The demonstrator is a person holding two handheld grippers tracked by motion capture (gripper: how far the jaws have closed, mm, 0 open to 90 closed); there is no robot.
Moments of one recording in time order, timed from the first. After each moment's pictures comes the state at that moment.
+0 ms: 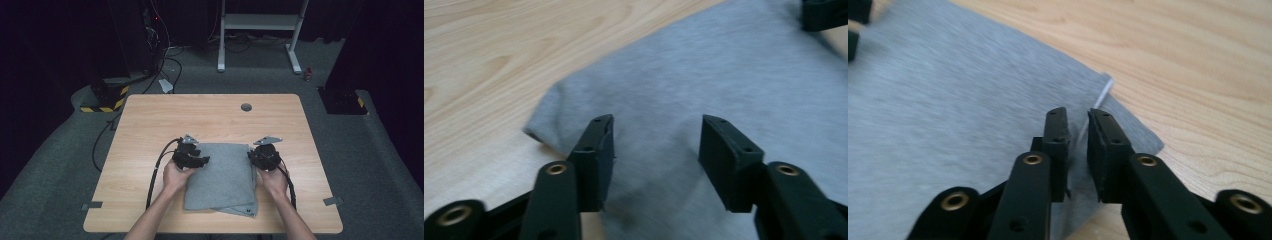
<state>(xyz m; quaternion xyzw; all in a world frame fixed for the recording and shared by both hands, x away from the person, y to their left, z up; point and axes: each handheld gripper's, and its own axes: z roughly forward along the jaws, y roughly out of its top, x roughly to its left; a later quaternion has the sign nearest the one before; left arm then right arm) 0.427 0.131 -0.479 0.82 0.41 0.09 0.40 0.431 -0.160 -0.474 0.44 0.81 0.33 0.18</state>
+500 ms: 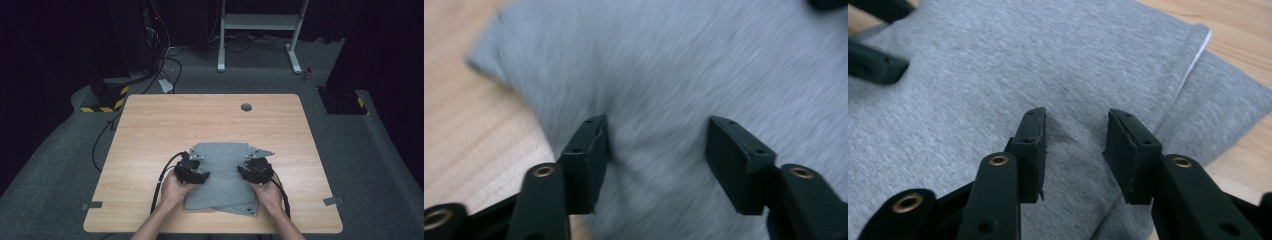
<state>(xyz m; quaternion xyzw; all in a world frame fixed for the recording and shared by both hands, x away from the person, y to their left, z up) 0.407 0.124 -0.509 0.85 0.40 0.11 0.33 0.405 -0.143 -0.498 0.41 0.83 0.33 0.16</state>
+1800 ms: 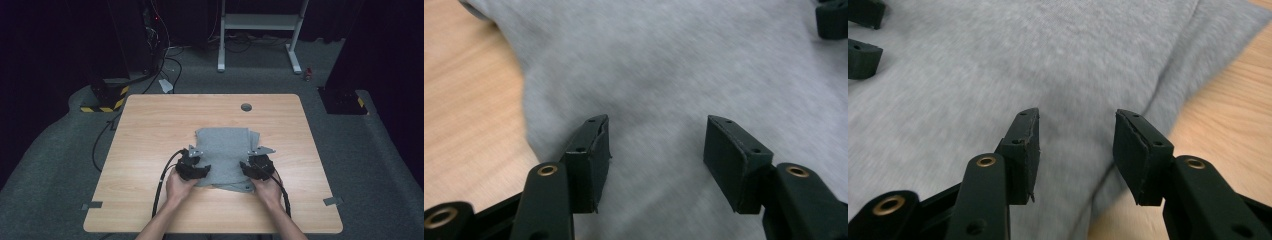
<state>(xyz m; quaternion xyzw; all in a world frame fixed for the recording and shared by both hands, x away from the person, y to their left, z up) 0.403 0.118 -0.513 0.82 0.42 0.15 0.35 0.411 -0.149 -0.504 0.44 0.81 0.33 0.19</state>
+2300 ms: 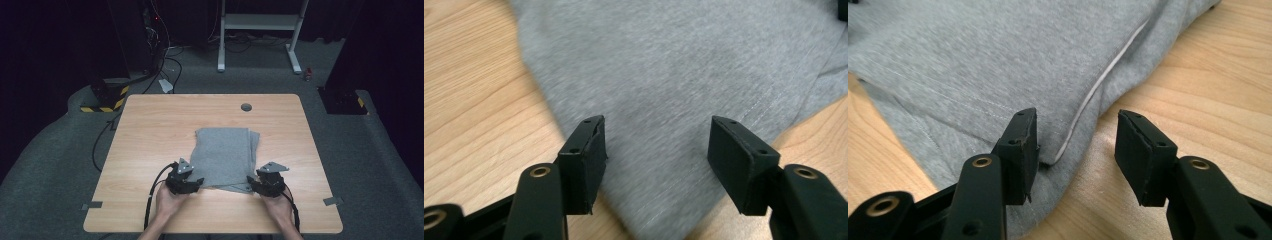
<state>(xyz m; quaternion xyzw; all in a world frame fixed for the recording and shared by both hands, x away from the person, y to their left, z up) 0.364 0.149 -0.515 0.81 0.42 0.15 0.38 0.369 -0.178 -0.516 0.43 0.81 0.36 0.17</state>
